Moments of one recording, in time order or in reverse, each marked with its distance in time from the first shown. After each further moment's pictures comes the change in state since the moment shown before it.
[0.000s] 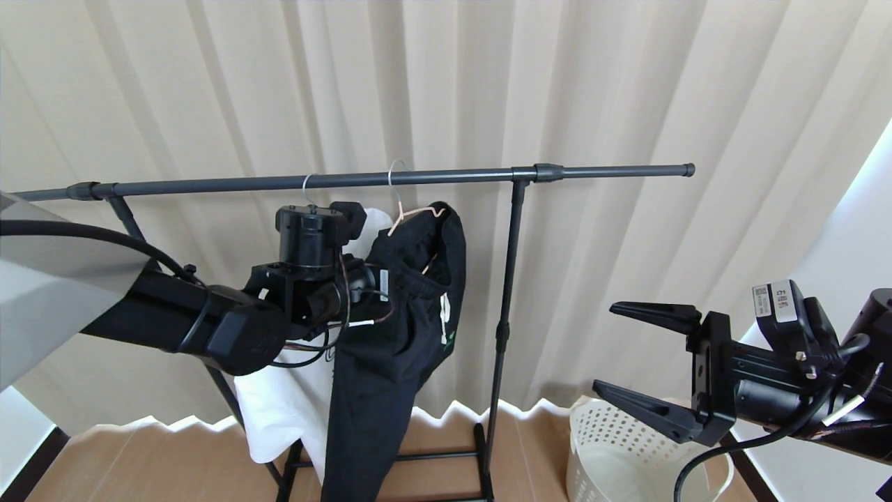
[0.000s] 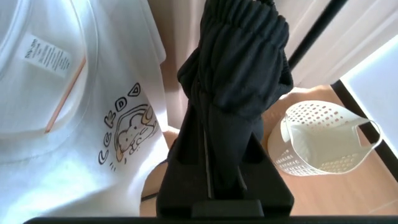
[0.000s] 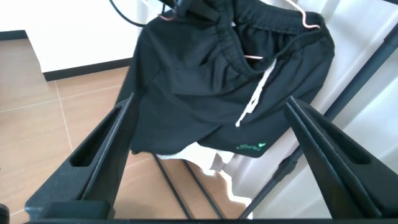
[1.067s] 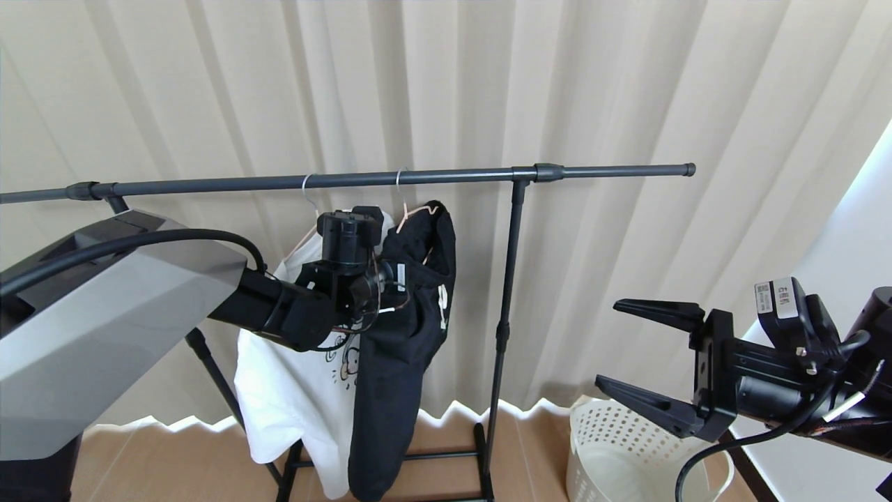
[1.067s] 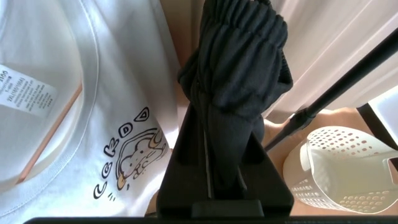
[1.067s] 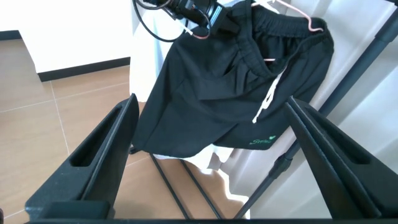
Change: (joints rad) left arm 0.013 0.210 -0.231 0.006 0.076 -0.007; right arm -0.015 0.003 -0.003 -0.002 0.000 0.000
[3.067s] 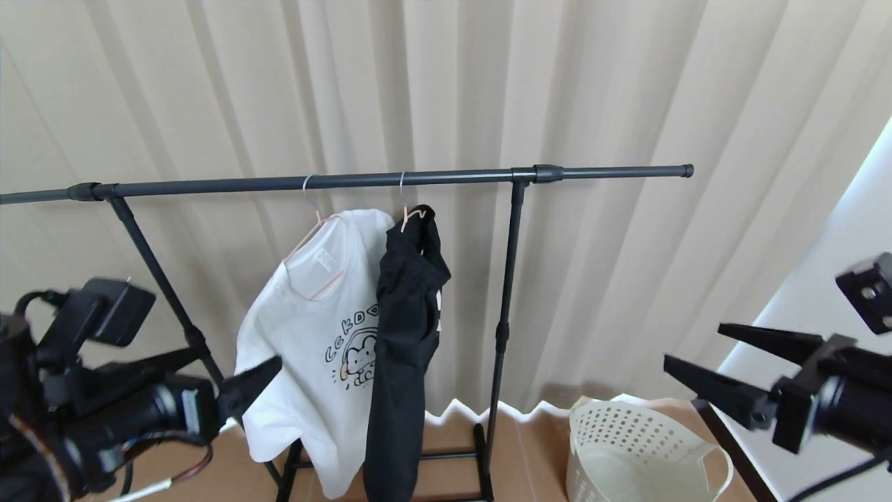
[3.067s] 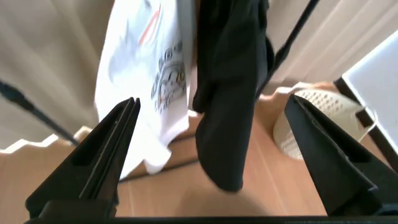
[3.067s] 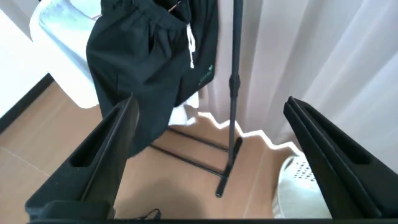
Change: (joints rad) left arm 0.086 -1.003 1.004 0.026 -0.124 0.038; right arm 0.117 -0.485 -0.110 0.809 -0.639 0.251
